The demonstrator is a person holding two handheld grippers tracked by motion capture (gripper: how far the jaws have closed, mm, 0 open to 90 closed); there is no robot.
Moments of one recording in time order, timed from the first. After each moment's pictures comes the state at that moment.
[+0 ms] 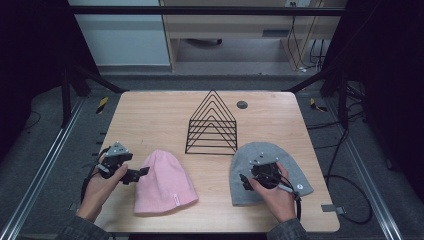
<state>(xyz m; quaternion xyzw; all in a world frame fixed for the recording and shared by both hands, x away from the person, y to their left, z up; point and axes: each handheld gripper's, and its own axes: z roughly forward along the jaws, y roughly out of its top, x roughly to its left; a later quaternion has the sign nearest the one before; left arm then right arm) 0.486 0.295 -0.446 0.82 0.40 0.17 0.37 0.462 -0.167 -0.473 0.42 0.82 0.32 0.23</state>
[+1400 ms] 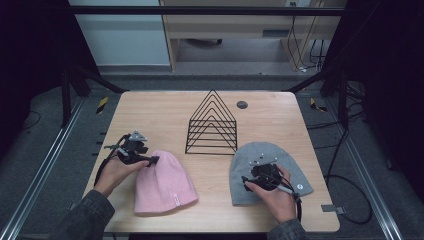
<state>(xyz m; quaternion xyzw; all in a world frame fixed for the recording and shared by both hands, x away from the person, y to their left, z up) 0.539 0.262 -0.460 0.86 0.39 0.14 0.30 0.459 -0.167 -0.474 0.44 0.83 0.29 0.21</state>
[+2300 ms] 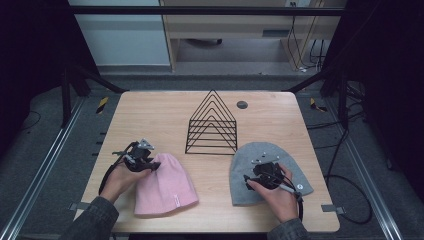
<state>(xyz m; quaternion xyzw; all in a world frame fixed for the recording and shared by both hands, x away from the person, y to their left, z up) 0.528 0.247 -0.477 0.88 0.38 0.12 0.27 0.462 -0.173 -0.472 0.44 0.82 0.28 0.22</state>
